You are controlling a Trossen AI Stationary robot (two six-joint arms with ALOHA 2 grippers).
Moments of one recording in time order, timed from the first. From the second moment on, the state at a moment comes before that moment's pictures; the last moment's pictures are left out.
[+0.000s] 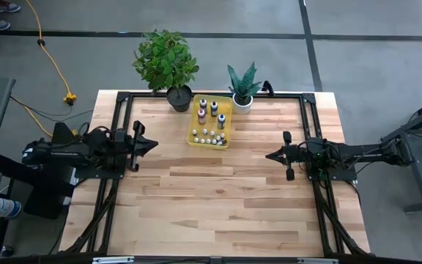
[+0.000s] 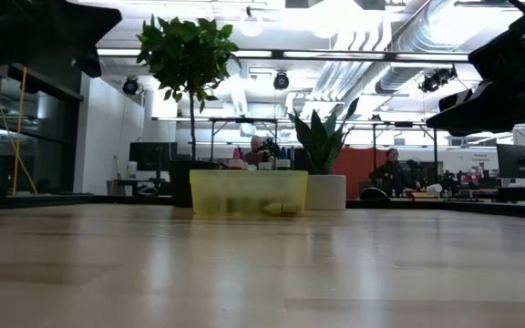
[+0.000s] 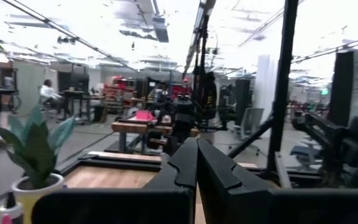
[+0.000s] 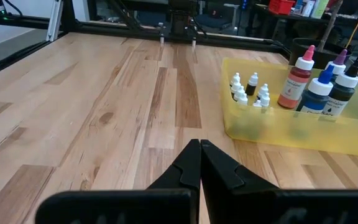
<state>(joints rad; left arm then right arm) 0.02 0.15 0.06 0.42 0.00 -0.07 -0.03 0.27 0.01 0.03 0.00 -0.09</state>
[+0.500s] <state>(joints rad) 0.02 0.11 0.02 0.49 0.04 -0.05 -0.03 0.27 0.01 0.03 0.00 -0.09</state>
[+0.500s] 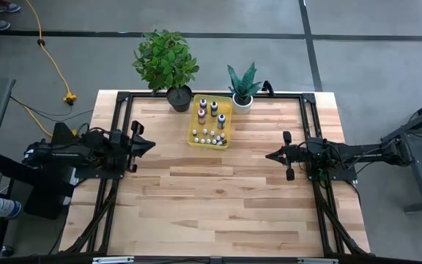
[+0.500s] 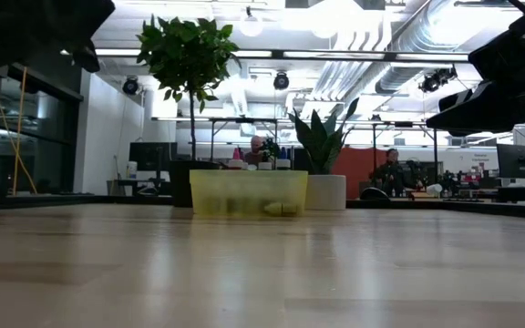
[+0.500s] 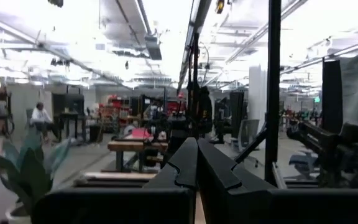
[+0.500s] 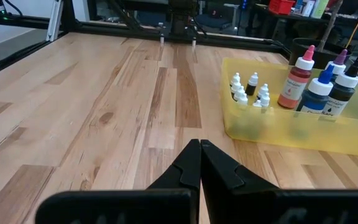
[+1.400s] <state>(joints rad) 0.02 0.01 0.01 0.16 0.08 -0.04 -0.03 0.27 0.01 0.03 0.00 -0.09</state>
